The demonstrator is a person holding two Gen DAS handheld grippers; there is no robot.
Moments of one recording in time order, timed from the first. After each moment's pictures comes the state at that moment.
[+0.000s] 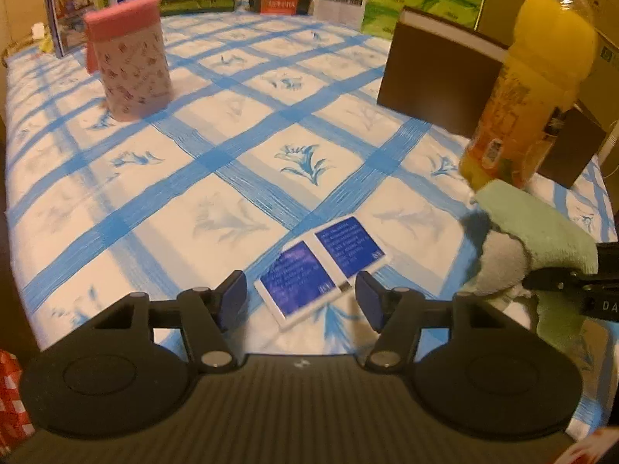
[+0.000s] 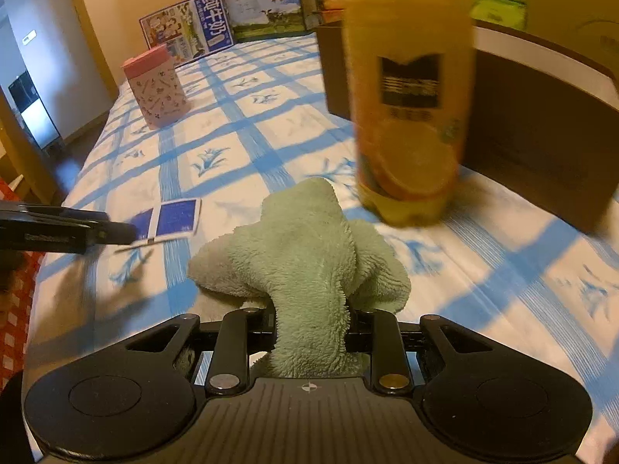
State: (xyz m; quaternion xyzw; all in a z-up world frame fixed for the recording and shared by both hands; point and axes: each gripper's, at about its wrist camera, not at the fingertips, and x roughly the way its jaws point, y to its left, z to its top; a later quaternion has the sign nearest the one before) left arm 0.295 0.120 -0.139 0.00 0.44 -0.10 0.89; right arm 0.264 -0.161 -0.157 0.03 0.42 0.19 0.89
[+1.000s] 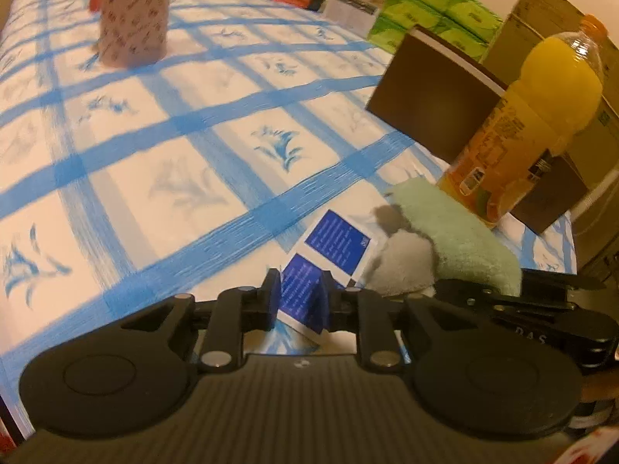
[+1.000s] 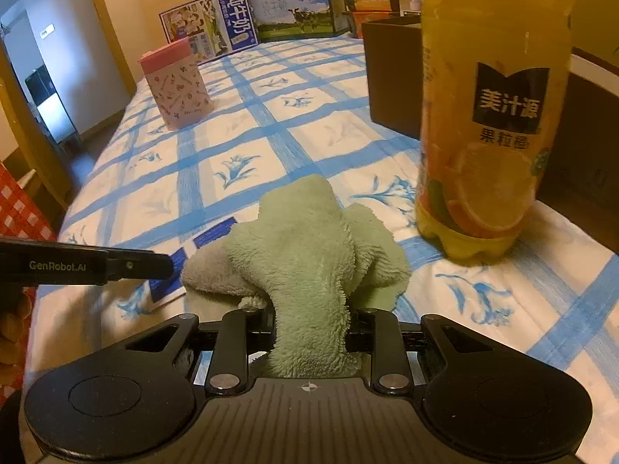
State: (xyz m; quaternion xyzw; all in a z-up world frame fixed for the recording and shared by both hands) left arm 0.289 0.117 -0.151 -0.13 0.44 -0.11 0.88; right arm 0.291 -0.130 -0.170 0.02 0.41 0.21 0.89
